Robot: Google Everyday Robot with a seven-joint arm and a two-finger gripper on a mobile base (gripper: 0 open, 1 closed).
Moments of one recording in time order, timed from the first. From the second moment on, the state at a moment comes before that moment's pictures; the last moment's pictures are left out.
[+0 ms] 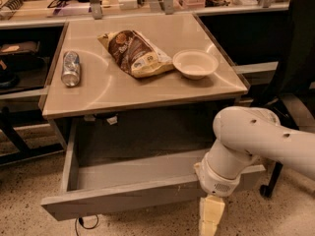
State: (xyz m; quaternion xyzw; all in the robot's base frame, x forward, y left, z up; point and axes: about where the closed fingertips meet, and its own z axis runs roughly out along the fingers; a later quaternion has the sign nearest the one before) arm 0.355 -0.114 0.652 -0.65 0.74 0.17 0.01
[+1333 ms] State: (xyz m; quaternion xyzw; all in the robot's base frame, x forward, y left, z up) arm 0.307 -0.147 0.667 -0.62 0.76 0.17 -0.01
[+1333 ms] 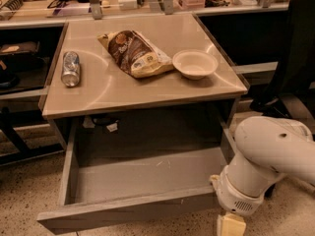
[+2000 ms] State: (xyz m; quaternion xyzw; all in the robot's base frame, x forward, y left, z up) arm 0.298 -0.154 0.672 -0.61 0.77 0.17 -0.01
